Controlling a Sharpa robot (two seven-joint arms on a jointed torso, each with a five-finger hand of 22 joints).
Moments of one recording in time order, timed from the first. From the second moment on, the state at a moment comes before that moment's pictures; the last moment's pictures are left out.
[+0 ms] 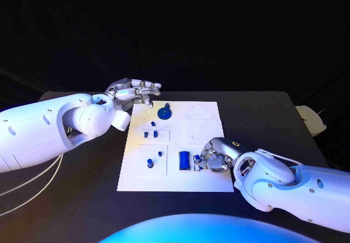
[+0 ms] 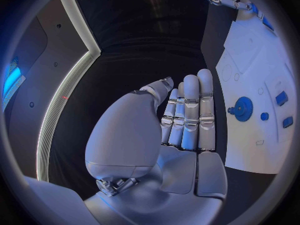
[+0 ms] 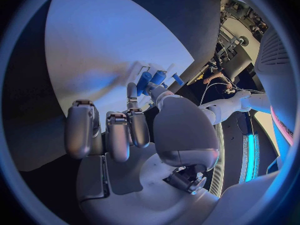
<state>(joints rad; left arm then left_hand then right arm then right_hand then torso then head) 1.24 -0.89 -0.04 1.54 -0.04 -0.18 0.15 1.42 -0.15 0.42 0.09 0.16 1.01 0.18 0.08 0.07 1.02 0.10 0.41 0.22 1.16 0.02 0.93 0.45 0.17 1.10 0.11 0.78 0.65 1.00 -0.91 -0.14 1.91 -1.51 -0.44 -0.58 1.09 -0.08 0.34 0.15 0.26 1.10 0.04 0.33 0.47 1.47 -0.02 1.40 1.31 1.46 -0.08 1.54 1.31 0.05 1.46 0.03 1.27 1.31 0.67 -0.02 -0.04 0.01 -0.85</state>
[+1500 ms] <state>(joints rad) 1.24 -0.90 -0.04 1.54 -0.04 -0.17 0.14 1.42 -0.15 0.42 0.09 0.16 1.01 0.18 0.08 0.07 1.02 0.10 0.41 0.22 1.16 0.02 0.93 0.45 0.17 1.10 0.11 0.78 0.65 1.00 -0.91 -0.14 1.90 -1.49 -0.40 -0.58 1.03 -0.09 0.25 0.23 0.34 1.10 0.04 0.34 0.48 1.47 -0.02 1.40 1.31 1.46 -0.08 1.54 1.31 0.05 1.46 0.03 1.27 1.31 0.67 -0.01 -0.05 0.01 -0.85</state>
